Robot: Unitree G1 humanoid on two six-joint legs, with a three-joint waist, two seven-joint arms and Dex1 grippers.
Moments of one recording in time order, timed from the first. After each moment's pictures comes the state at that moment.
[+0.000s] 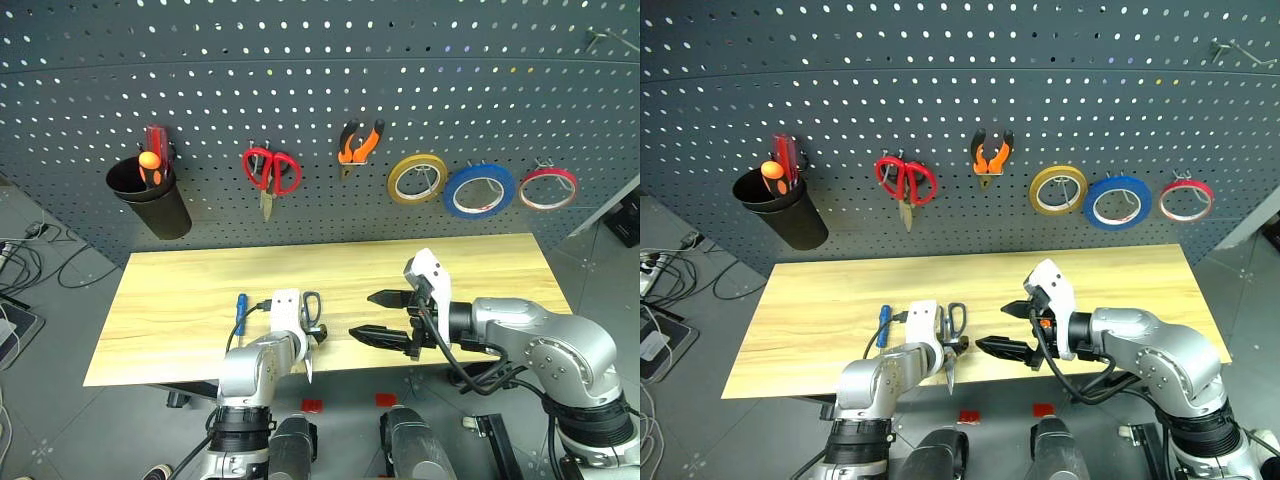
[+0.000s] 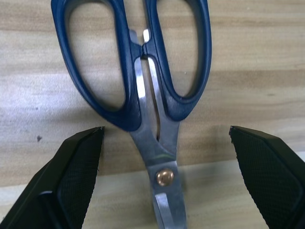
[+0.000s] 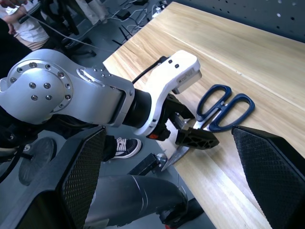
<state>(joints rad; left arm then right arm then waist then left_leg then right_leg) -0.23 -0.06 0.05 -0.05 -0.19 1.12 0.07 -0.32 -0.50 0.07 -0.57 0.75 1.17 0.61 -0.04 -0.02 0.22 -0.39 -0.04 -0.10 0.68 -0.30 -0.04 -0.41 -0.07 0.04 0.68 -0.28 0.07</state>
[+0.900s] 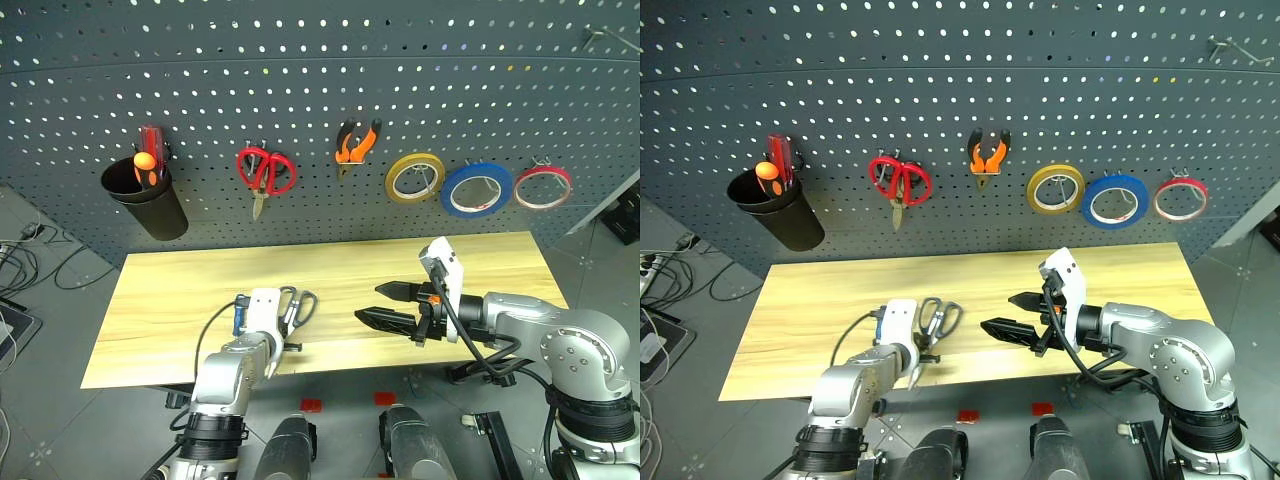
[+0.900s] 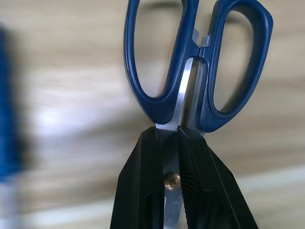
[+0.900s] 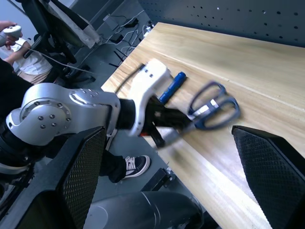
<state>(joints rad) -0.17 0.15 0.03 -0.10 -0.14 0.97 -0.02 -0.34 -0.45 -0.05 -0.55 0.91 1.25 0.48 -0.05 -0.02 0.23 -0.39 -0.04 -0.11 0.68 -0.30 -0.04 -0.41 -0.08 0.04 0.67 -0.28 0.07</state>
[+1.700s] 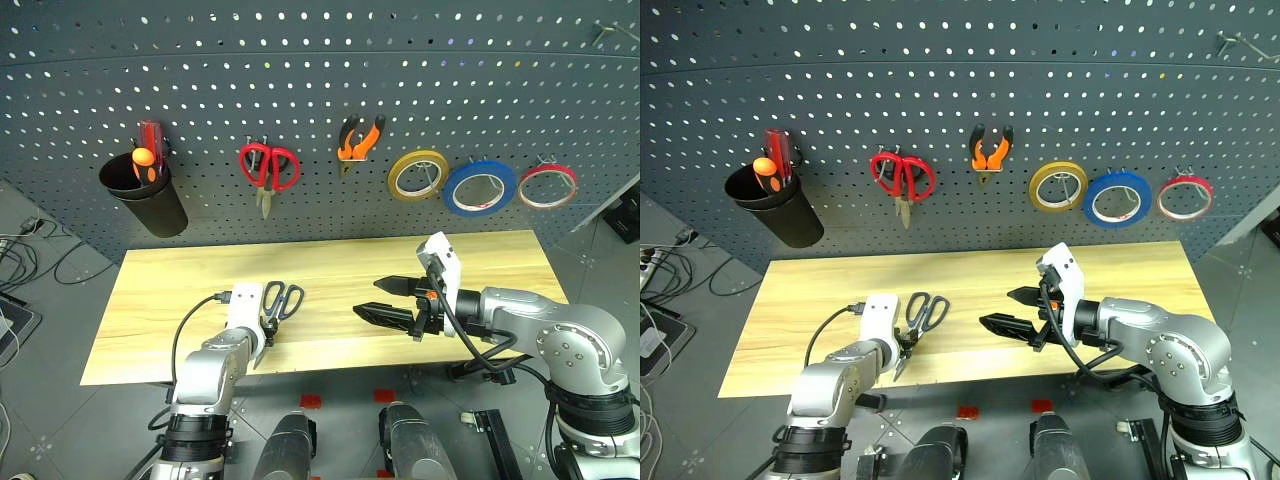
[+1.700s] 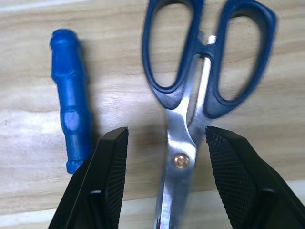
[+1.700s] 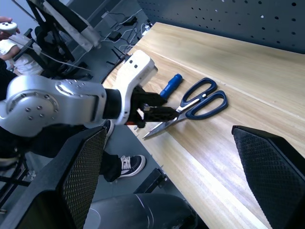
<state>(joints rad) -0.17 0.24 0.00 -0.15 -0.14 1.08 -0.09 -0.36 -0.47 -0.02 -0.52 0.90 1.21 0.47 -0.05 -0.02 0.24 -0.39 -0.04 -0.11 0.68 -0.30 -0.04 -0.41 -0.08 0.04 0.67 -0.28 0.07</state>
